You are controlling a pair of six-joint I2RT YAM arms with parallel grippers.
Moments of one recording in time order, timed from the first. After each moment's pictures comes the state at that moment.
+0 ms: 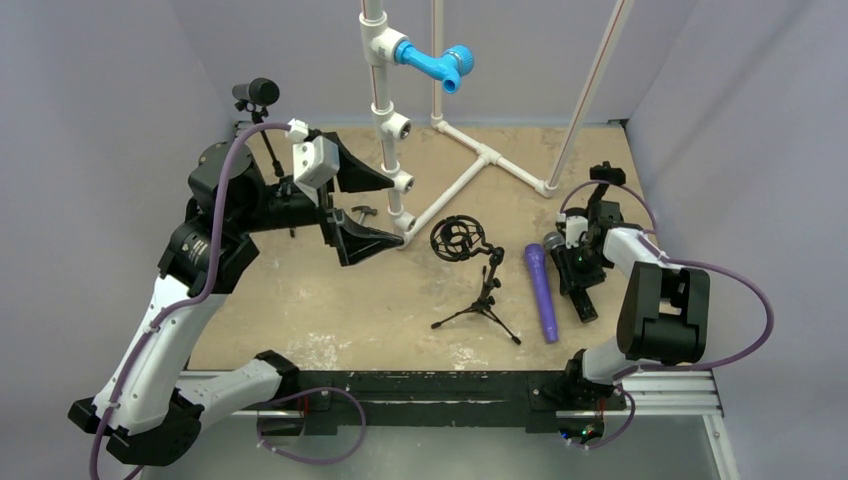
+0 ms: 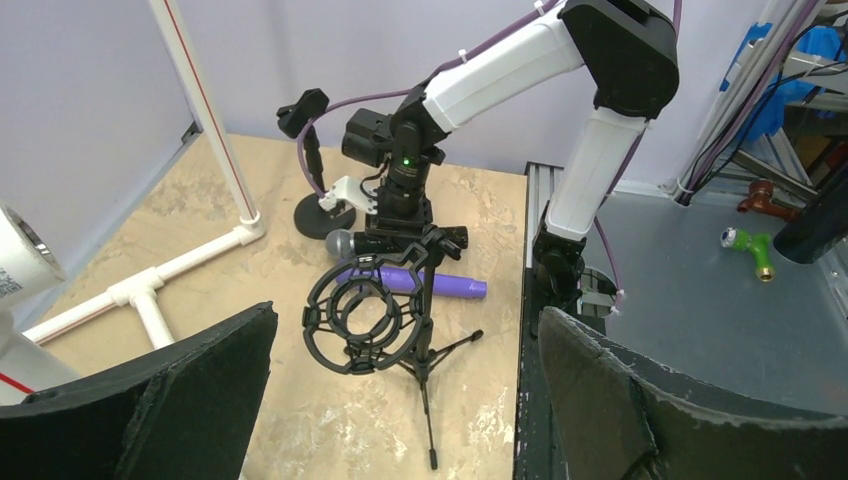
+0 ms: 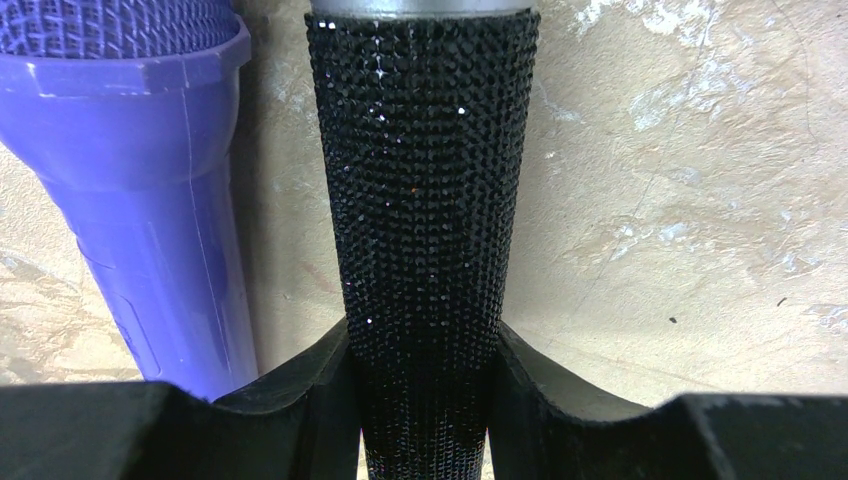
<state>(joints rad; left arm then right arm) -0.53 1.03 1.50 -0.48 0.85 -0.01 -0.17 1.52 0.82 -0.69 -0.12 -0.38</state>
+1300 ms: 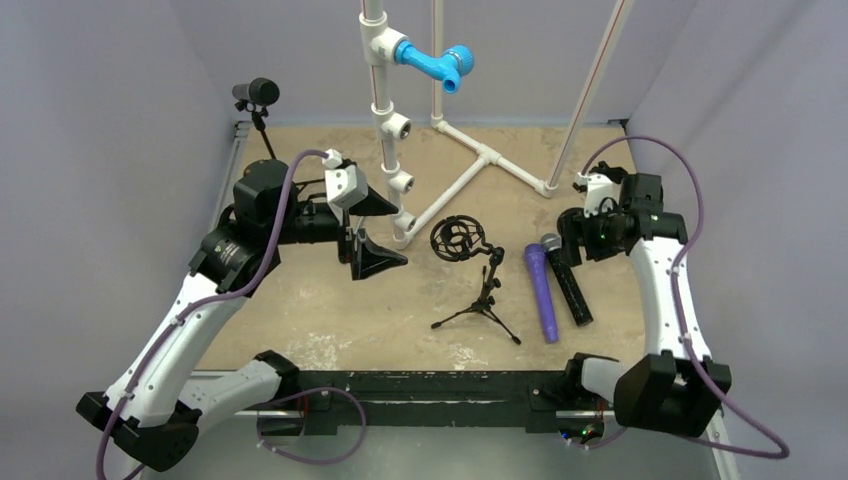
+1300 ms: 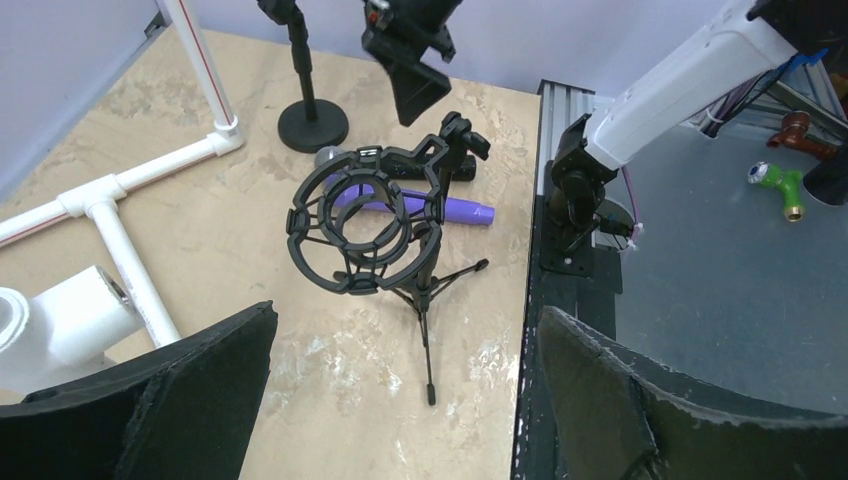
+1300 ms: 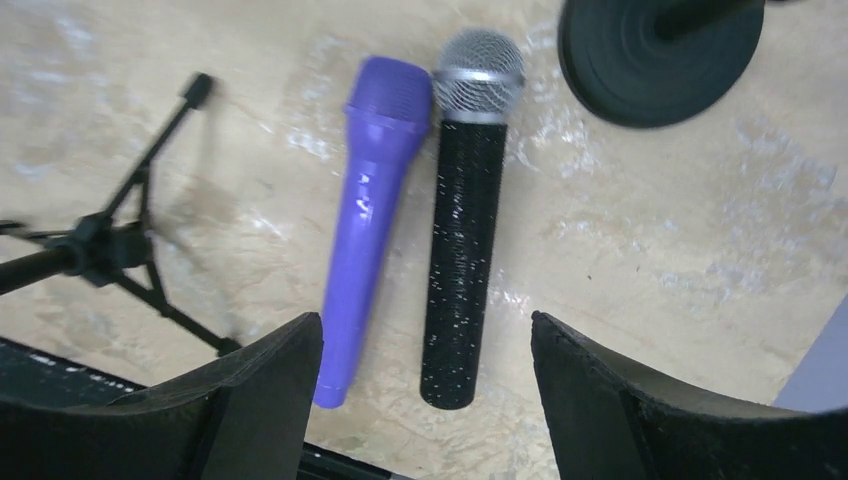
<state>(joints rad) -0.53 0.99 1.27 -0.49 0.83 0.09 -0.17 1.21 1.07 -0.96 -0.26 -0.39</state>
